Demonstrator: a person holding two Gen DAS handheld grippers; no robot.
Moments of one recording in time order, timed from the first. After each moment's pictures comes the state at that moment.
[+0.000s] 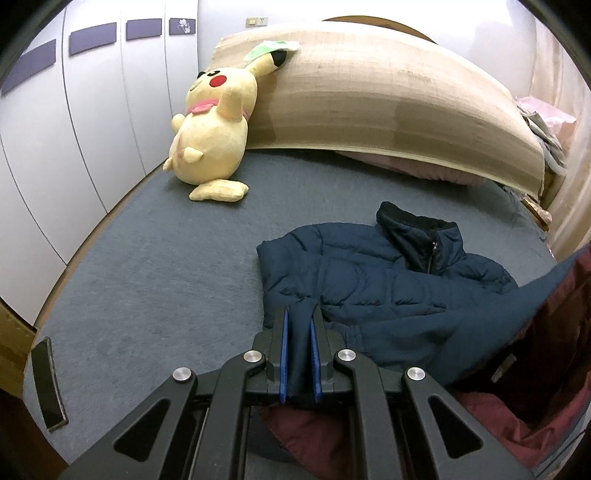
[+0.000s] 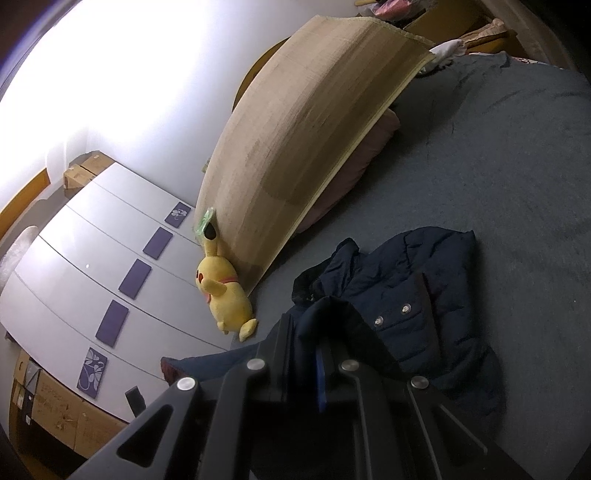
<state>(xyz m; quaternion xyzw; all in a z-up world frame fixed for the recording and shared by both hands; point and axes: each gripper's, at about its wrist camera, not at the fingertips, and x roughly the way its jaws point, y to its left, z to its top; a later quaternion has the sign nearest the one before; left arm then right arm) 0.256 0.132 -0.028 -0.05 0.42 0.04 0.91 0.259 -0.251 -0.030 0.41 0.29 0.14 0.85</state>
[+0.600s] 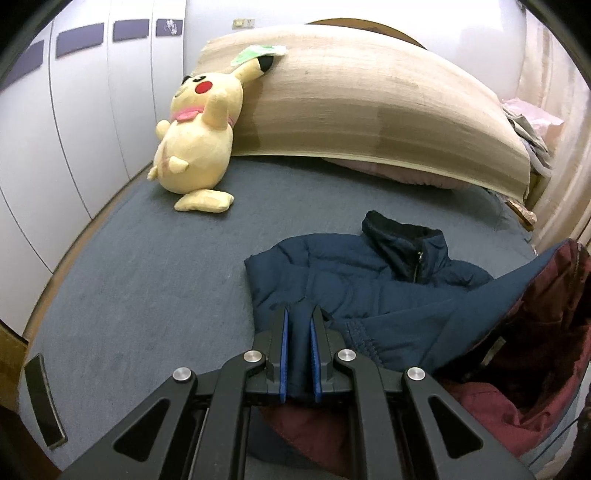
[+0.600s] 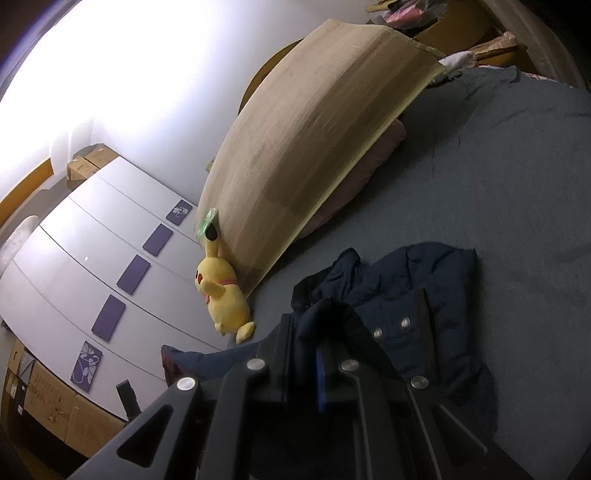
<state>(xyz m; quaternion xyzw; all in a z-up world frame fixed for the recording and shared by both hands) 0.272 0.142 -0.012 -0.06 0.42 0.00 0.91 0.265 -0.253 -0.017 0.39 0.28 0.14 0.87</state>
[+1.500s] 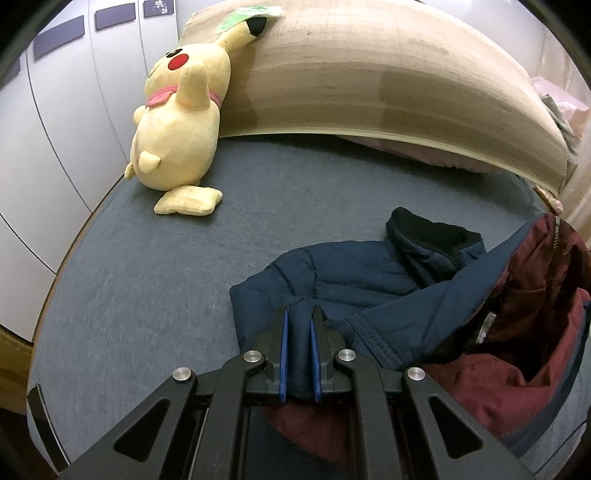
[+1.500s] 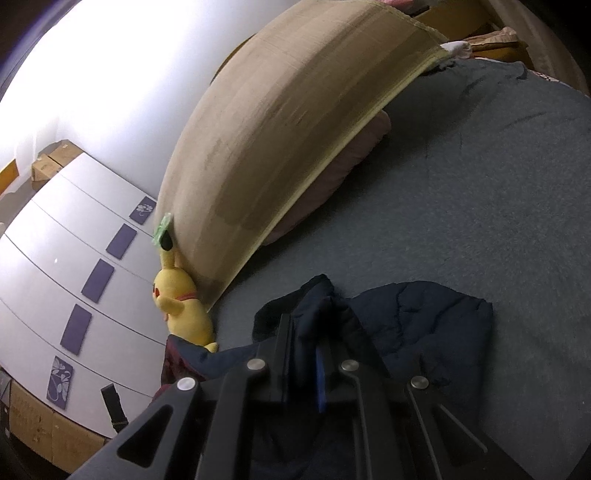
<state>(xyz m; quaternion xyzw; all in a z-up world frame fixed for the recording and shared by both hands) 0.369 0.130 -0.044 -0.04 0.47 0.03 0.88 0.378 -0.262 -0.035 0.38 0.33 0.09 0.86</state>
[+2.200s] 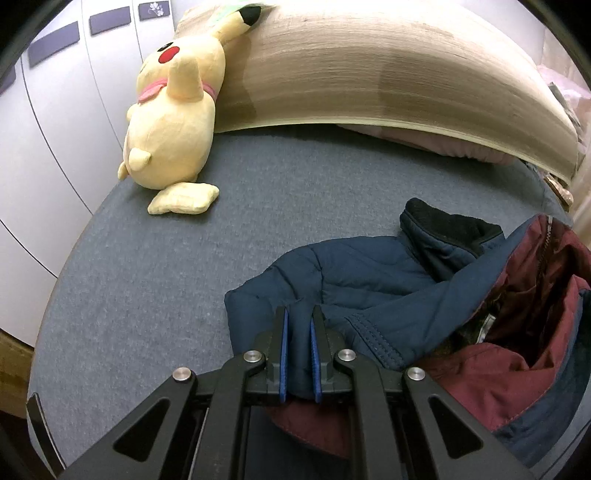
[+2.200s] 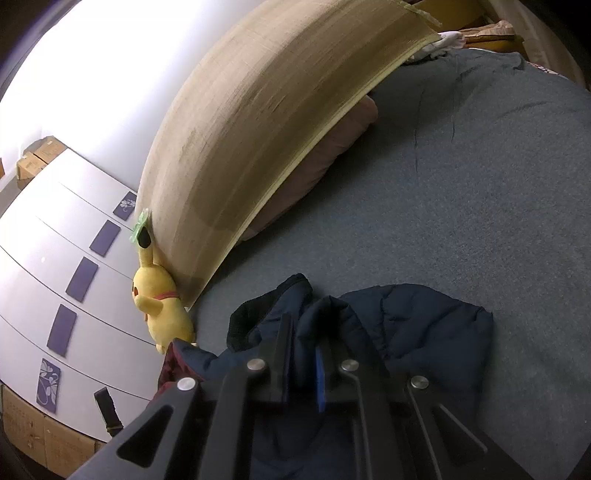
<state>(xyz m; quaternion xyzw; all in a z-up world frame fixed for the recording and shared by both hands) 0.384 0.126 -0.068 -0.02 0.47 0.04 0.88 0.405 -0.266 -0.059 0.37 0.35 0.07 0.86</state>
